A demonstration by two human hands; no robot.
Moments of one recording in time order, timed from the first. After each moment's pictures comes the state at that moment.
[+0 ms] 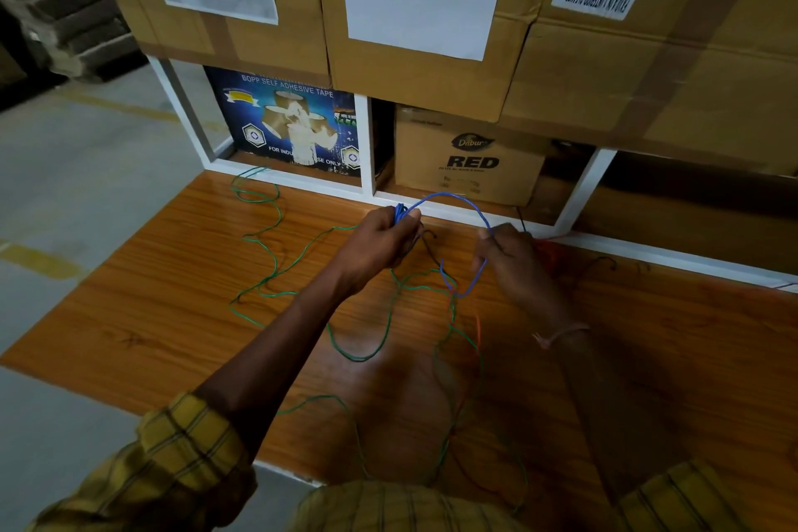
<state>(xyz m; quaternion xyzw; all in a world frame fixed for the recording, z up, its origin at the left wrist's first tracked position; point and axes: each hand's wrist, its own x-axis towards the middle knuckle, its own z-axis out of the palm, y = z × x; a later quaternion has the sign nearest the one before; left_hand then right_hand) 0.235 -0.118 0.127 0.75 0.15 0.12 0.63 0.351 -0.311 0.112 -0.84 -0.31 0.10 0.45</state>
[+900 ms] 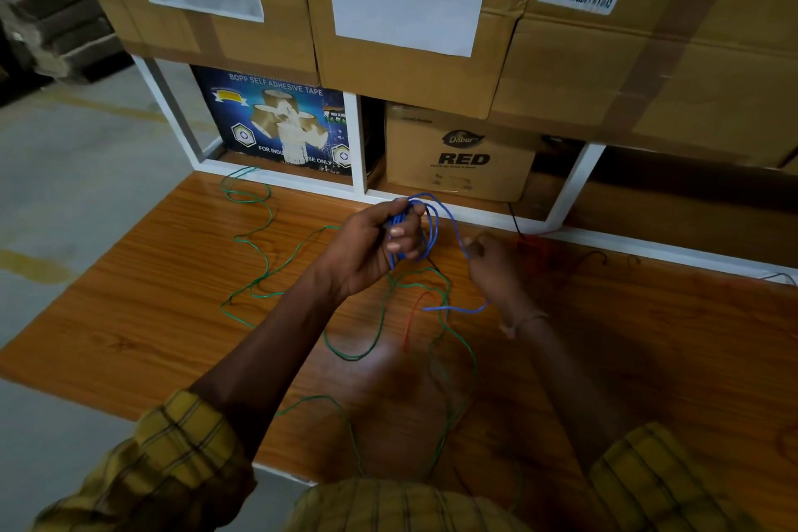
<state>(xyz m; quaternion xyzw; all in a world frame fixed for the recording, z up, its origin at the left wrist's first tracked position) 0.240 -0.123 0.134 0.44 0.05 0.01 0.90 0.365 -0.289 0.069 -0.90 -0.19 0.10 0.39</state>
